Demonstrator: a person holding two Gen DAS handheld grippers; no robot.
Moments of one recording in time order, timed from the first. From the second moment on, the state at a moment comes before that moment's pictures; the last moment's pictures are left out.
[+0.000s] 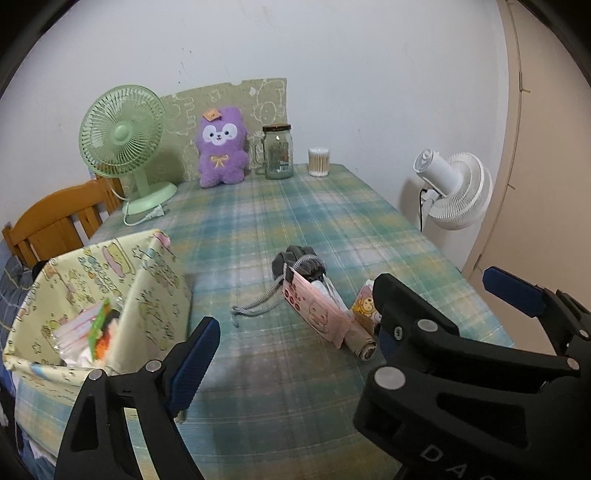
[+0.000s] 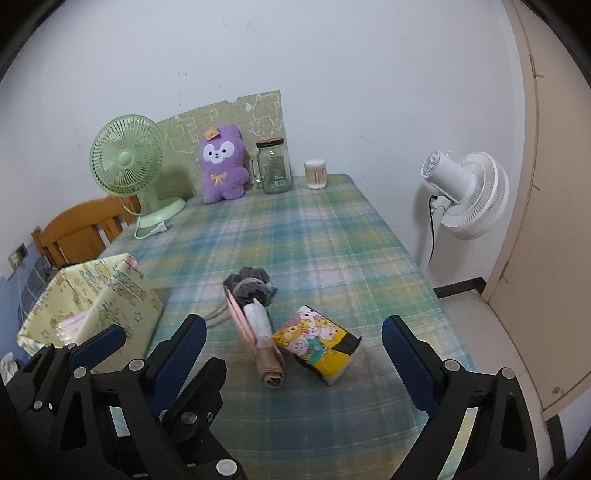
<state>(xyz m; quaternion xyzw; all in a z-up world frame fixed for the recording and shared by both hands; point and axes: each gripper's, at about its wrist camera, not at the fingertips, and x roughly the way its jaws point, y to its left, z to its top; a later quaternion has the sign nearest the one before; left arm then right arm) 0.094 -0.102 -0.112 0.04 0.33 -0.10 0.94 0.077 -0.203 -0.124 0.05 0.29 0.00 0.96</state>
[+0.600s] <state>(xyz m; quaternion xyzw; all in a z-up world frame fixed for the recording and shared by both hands) 0.136 -0.130 -0.141 0.04 0.36 -0.09 0.93 0.114 -0.232 -0.155 0.06 0.32 -0.02 0.95</state>
